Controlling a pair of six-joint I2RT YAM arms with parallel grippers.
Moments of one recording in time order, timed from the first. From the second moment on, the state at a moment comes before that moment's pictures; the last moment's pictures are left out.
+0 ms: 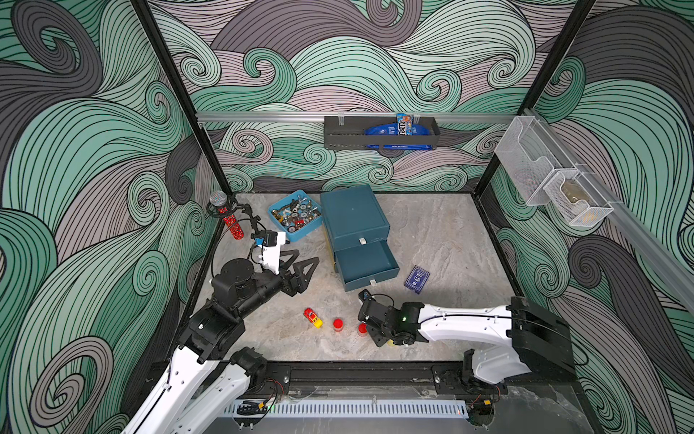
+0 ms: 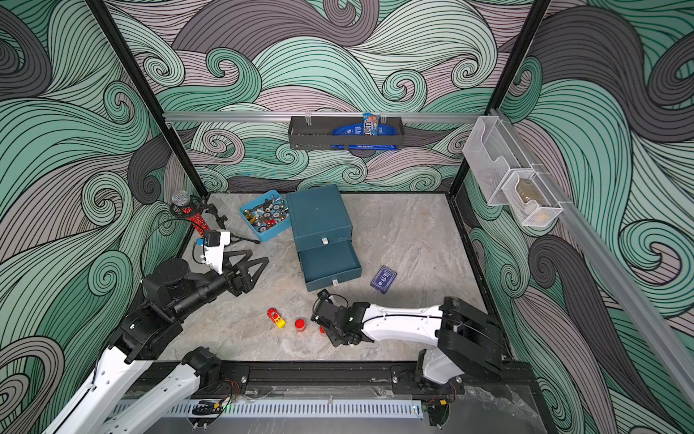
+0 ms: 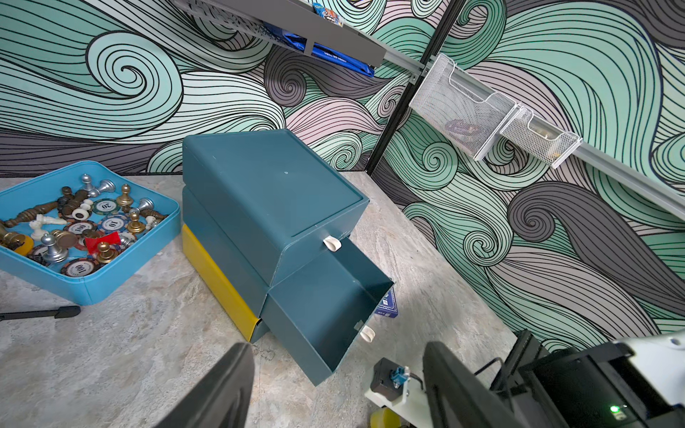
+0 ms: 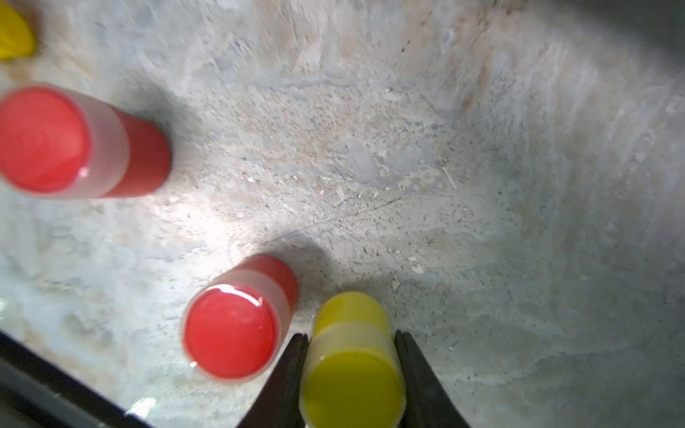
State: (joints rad) left arm -0.49 0.60 0.83 -0.45 0.20 -0.34; right arm 1.18 1.41 0.75 -0.57 0.27 0.54
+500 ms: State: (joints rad) left arm -0.49 0.60 0.83 -0.44 0.19 -0.35; right arm 0.74 1.38 1.22 -0.73 0.25 0.57
